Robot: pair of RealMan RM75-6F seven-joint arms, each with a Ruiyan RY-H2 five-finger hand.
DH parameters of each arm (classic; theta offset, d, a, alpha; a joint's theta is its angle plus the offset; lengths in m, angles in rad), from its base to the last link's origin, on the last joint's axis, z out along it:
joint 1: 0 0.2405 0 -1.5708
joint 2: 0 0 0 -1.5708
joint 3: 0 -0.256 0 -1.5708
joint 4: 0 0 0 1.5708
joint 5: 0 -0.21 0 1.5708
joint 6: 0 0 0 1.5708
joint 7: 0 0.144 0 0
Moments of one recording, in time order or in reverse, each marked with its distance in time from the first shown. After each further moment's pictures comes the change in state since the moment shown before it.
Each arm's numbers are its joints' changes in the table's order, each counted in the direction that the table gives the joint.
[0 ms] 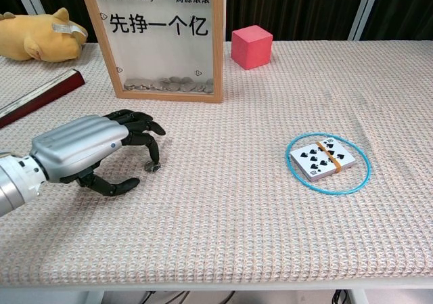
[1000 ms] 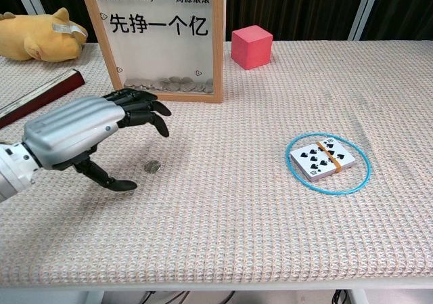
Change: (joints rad) left arm -0.020 -0.009 -0.024 -0.064 -0.092 0.134 -0.114; right arm -0.004 0.012 -0.001 0.014 0.019 0.032 0.005
